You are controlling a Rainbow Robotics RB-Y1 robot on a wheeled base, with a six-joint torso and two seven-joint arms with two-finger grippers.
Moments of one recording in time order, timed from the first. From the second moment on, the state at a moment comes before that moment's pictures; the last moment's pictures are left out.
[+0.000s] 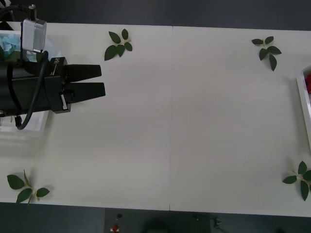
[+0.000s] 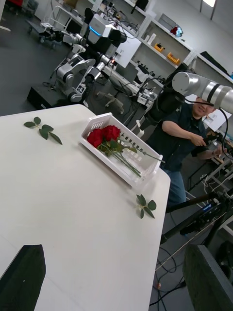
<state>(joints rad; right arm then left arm) -0.66 -1.37 0.36 -0.84 -1.27 1.14 1.91 -0.28 1.29 -0.37 -2.03 2.68 0.65 -2.73</state>
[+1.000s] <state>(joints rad) -0.35 -1.18 0.09 -1.66 -2.04 1.13 2.06 -0.28 1.29 -0.37 -2.03 2.68 0.65 -2.73</state>
